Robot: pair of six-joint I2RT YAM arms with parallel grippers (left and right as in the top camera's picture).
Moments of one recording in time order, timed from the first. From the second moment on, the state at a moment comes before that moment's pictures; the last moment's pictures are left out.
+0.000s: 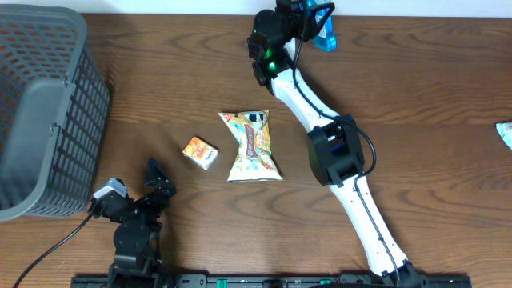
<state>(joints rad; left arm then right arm) -0.14 0.05 0.07 -0.23 -0.40 -0.60 0.49 2.86 2.54 0.57 1.40 -0.72</state>
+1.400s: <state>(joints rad) -0.14 0.05 0.07 -0.23 -0.40 -0.60 0.53 2.41 2.52 0.51 1.59 -0.95</state>
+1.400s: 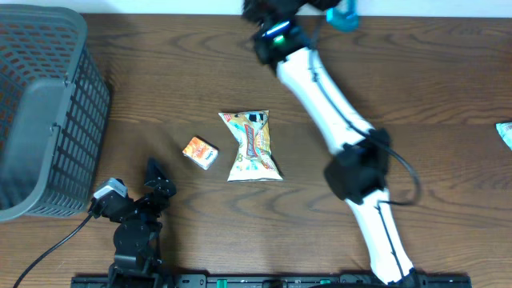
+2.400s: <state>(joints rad) -0.14 0.05 0.07 -0.23 -0.40 -0.60 -0.31 2.09 1.32 0.44 1.45 -0.29</state>
